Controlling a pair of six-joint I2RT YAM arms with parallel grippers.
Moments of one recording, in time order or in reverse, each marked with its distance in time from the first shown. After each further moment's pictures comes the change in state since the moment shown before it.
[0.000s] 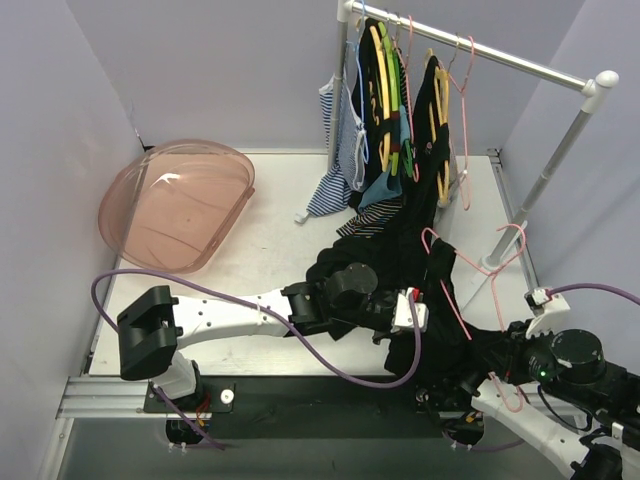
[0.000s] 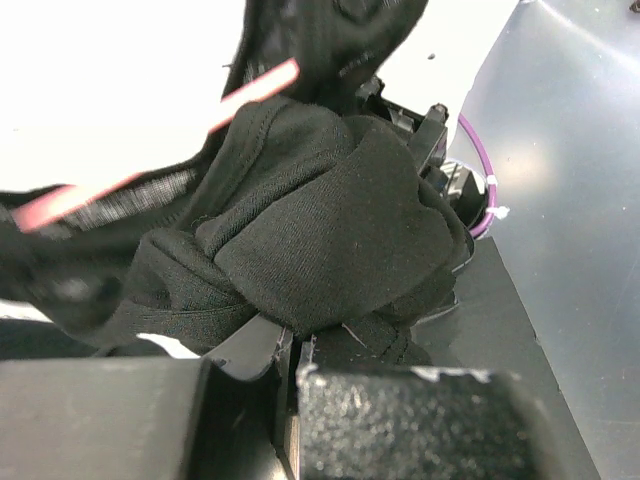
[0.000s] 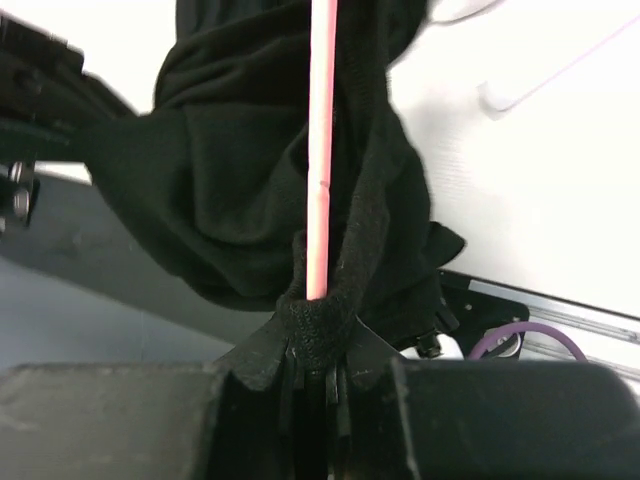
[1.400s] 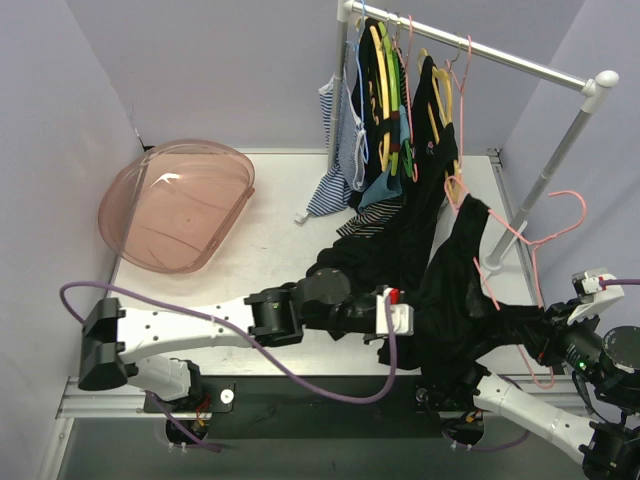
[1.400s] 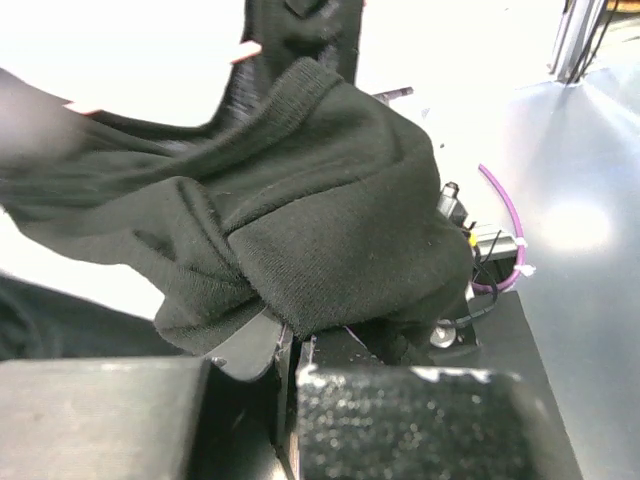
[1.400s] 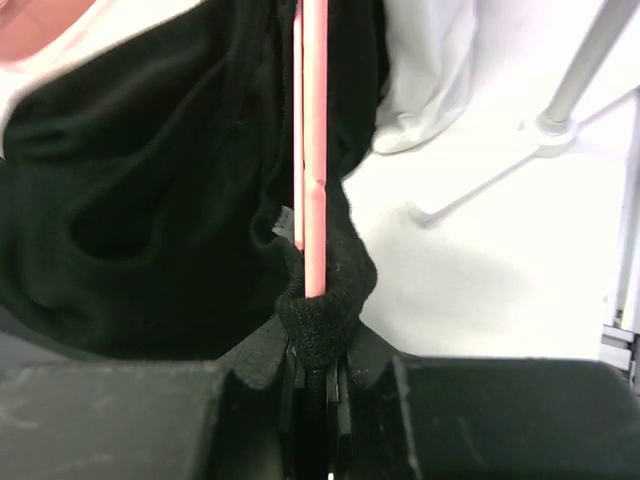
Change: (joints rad) left arm -0.087 -0.246 -0.029 -0.054 -0.238 0.020; right arm 0.130 0.103 0.266 0.004 0.245 -0.097
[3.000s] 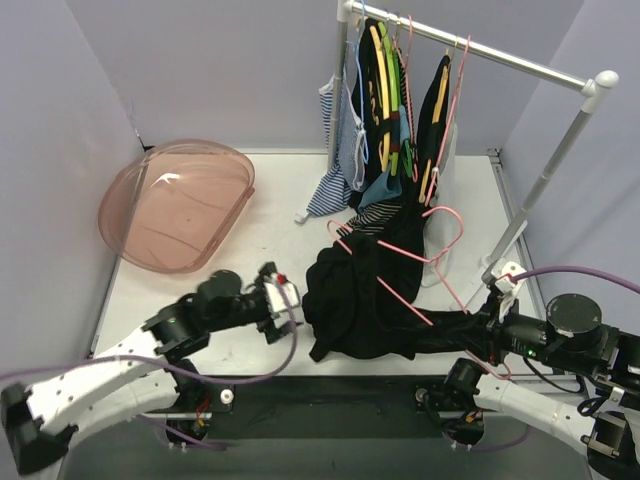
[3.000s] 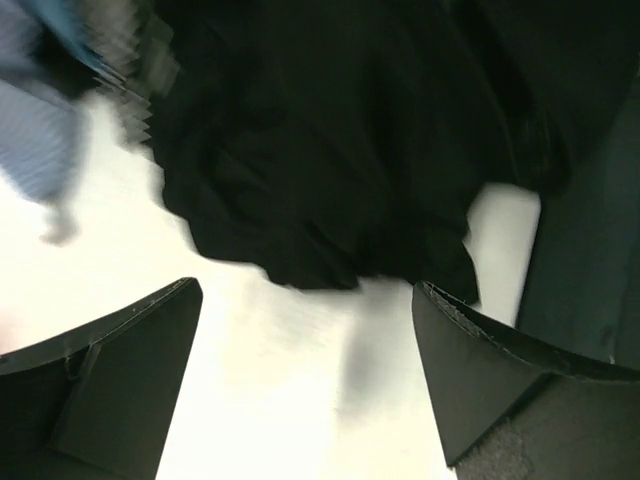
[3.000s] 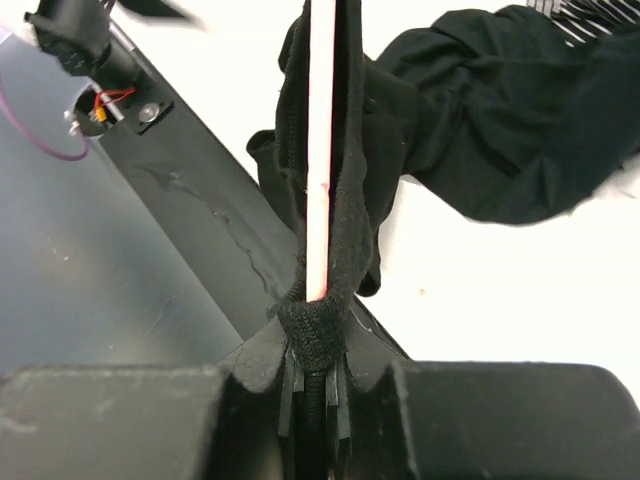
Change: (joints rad) left arm 0.526 -0.647 -0.466 -0.405 0.044 0.056; right arm 0.061 0.080 -0.179 0.280 -0.468 -0.222
